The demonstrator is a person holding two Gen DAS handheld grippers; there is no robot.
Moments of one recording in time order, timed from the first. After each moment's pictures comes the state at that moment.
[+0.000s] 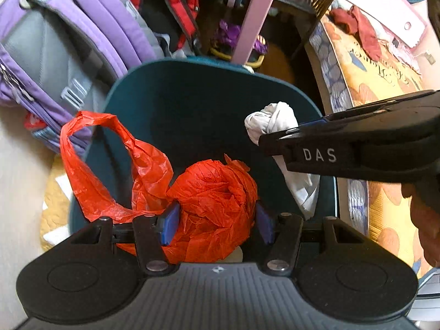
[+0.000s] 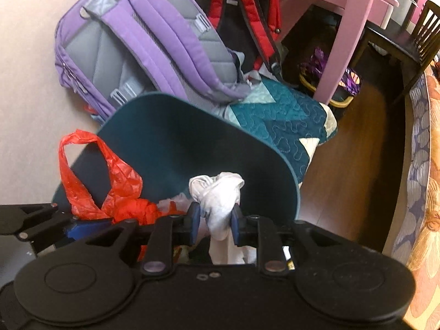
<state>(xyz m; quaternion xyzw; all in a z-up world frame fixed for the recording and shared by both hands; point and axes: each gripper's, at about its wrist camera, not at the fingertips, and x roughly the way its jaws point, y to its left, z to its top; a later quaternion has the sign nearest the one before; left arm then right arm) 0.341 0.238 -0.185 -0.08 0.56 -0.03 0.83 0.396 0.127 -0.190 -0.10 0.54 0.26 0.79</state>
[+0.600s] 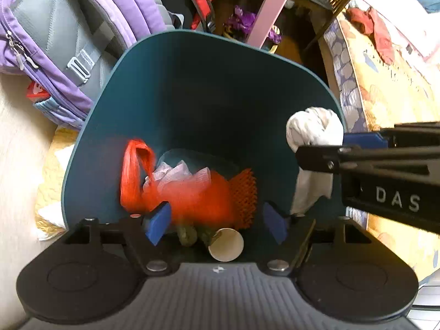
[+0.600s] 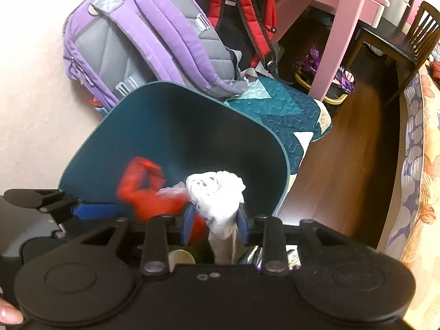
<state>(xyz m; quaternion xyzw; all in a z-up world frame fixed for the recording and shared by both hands) 0.337 0.244 -0.194 -0.11 0.58 -0.01 0.81 0.372 0.109 -0.174 -0.10 0.53 0.26 0.80</state>
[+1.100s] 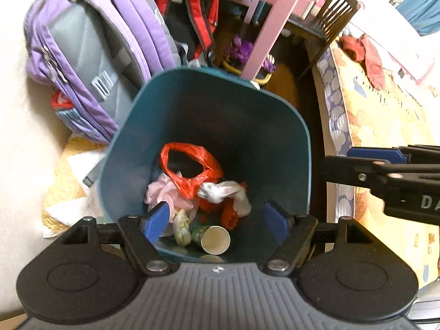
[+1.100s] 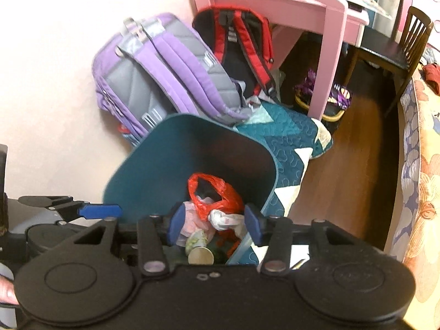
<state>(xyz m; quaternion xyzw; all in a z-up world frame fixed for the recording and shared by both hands) 0.291 0.246 -0.134 -0.13 0.52 0.01 0.84 0.329 0.067 -0.107 -0.05 0.49 0.28 0.83</state>
